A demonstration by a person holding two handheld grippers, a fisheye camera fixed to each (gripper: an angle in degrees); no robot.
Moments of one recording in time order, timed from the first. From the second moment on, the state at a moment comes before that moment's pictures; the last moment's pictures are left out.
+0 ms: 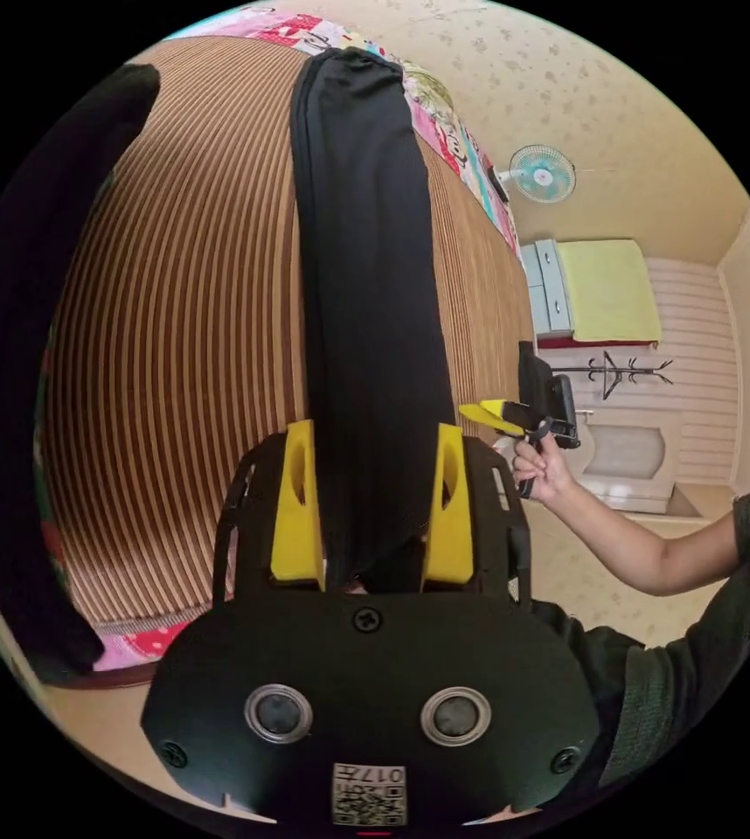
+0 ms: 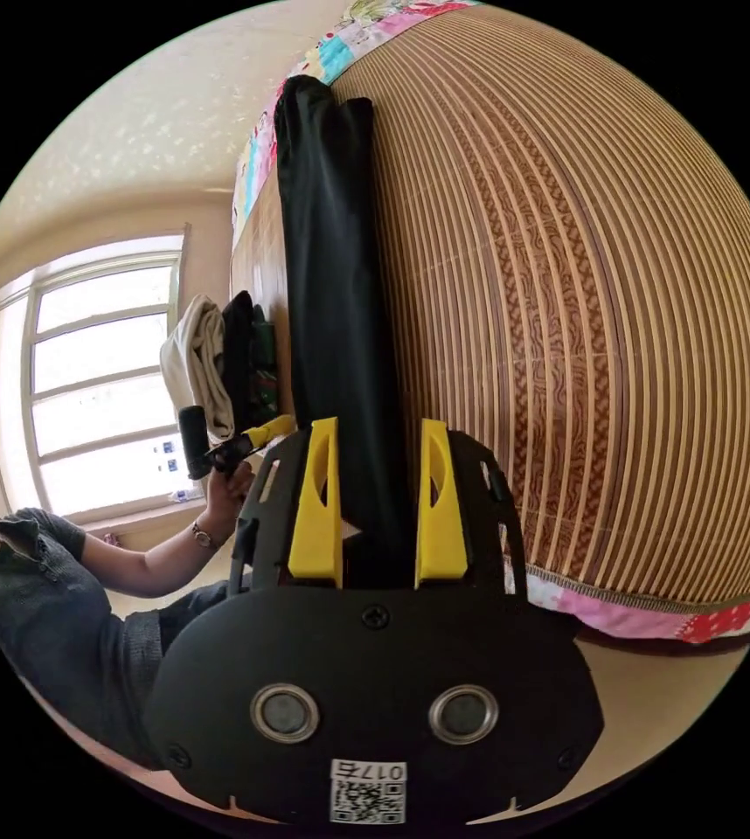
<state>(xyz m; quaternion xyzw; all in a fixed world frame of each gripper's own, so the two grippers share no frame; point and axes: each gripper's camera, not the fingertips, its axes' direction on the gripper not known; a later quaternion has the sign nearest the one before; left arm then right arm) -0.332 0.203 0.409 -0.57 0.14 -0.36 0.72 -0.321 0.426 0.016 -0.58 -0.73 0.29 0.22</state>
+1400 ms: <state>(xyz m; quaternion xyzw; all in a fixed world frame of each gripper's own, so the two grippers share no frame) -0.264 0.212 0.409 -0.39 0.29 -0.50 0.72 -0.285 0.290 0.089 -0.43 -0.83 0.36 0.02</state>
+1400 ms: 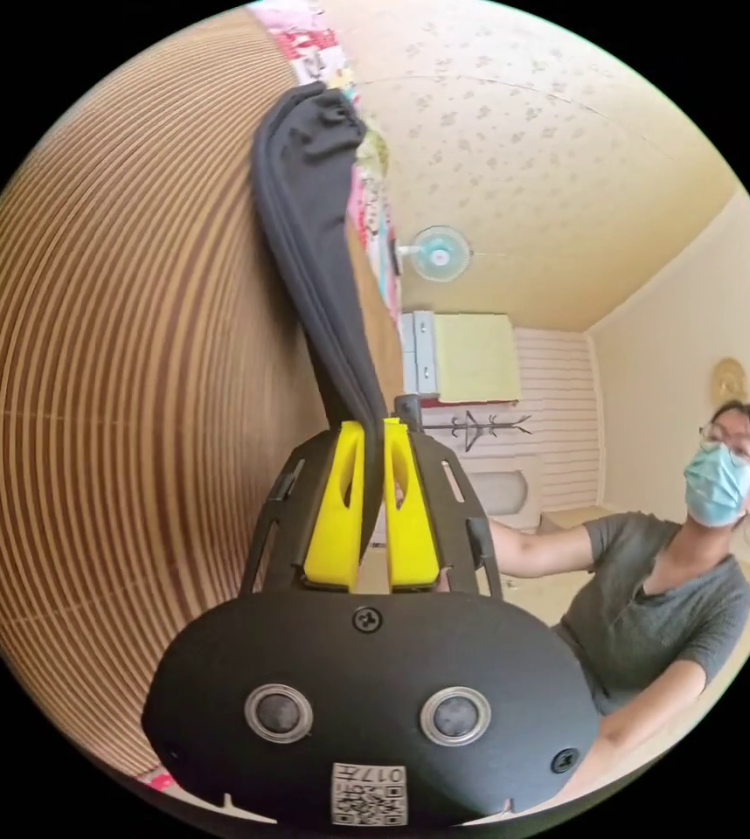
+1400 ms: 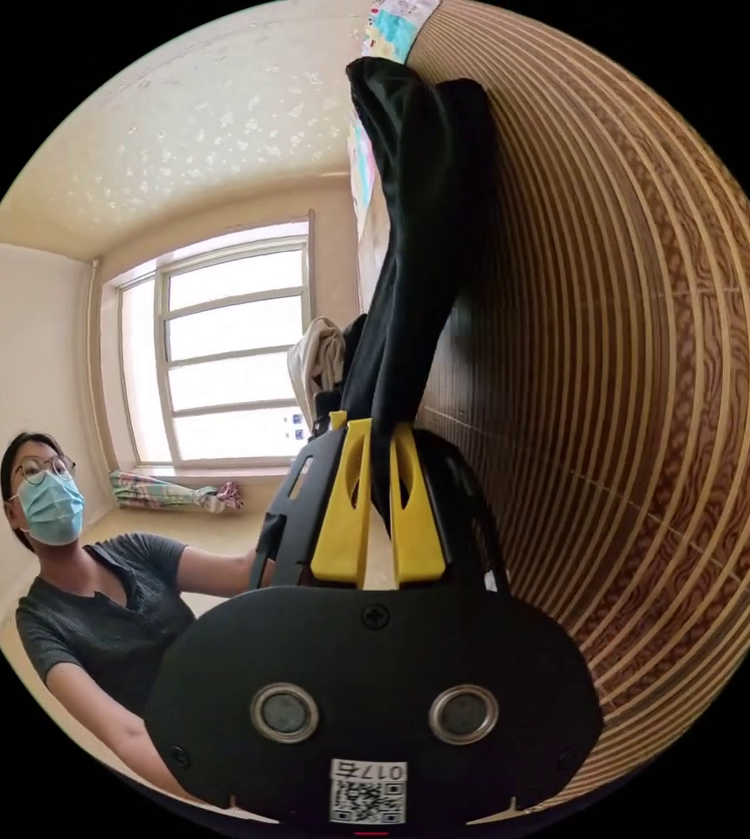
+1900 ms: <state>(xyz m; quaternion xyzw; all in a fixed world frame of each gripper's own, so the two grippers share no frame) -0.064 -0.113 0.299 -0.24 0.41 -0.28 0.83 0.109 0.105 0.131 -0.13 -0.90 0.40 0.13</state>
